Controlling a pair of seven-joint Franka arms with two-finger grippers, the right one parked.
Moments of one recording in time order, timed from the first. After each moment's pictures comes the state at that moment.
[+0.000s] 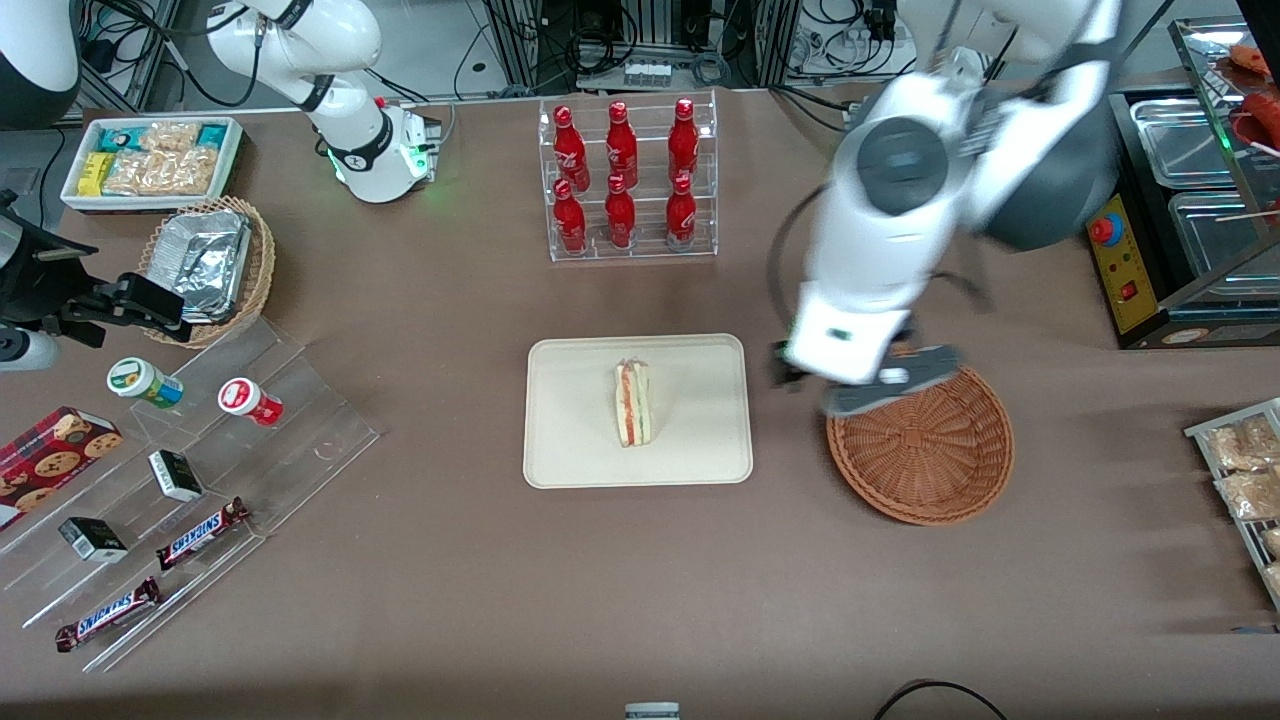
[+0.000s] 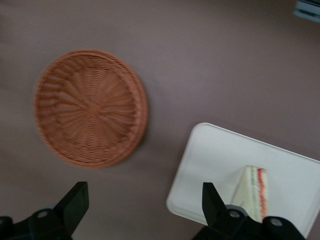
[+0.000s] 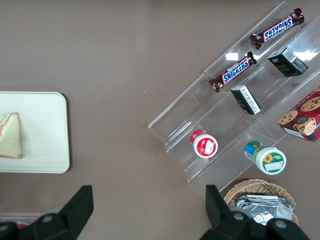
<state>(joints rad) -0.44 0.30 -0.01 -1.36 0.10 1.64 -0.80</state>
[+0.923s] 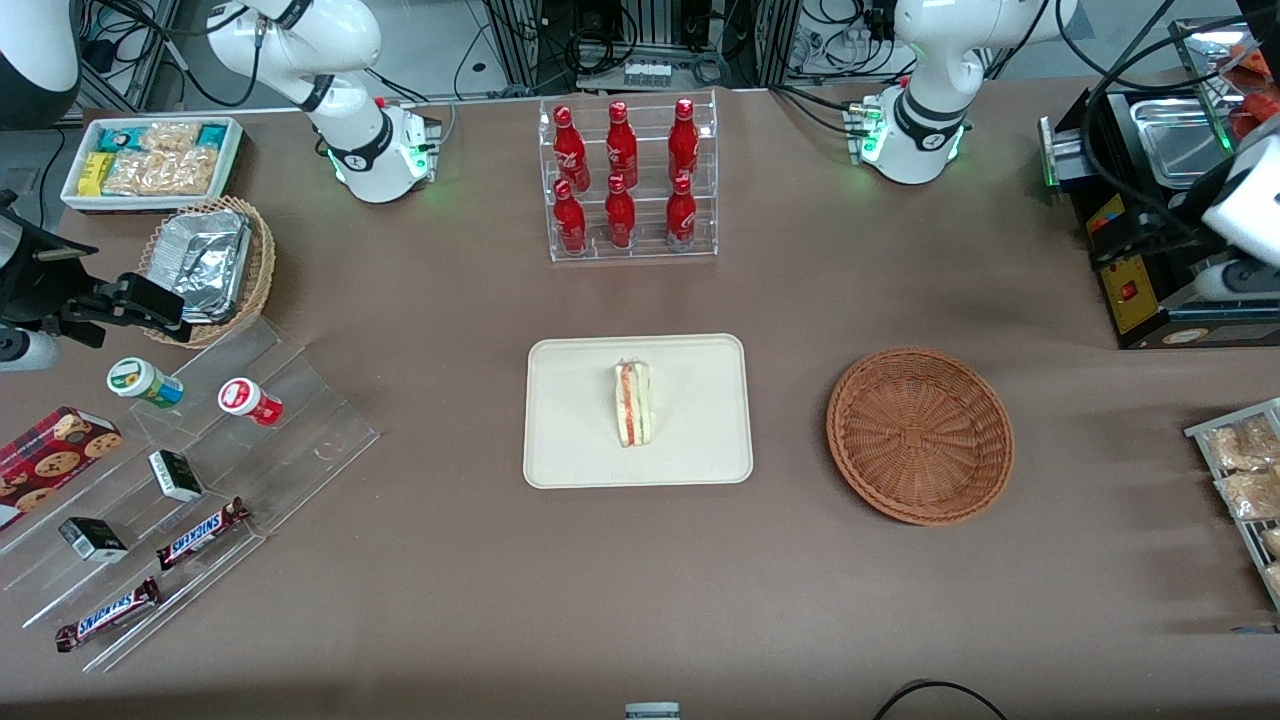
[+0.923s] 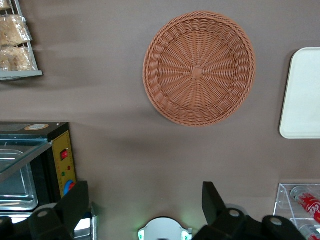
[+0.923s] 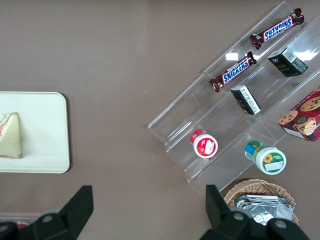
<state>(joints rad) 0.02 -0.05 -0.01 -1.62 0.03 1.45 0.01</state>
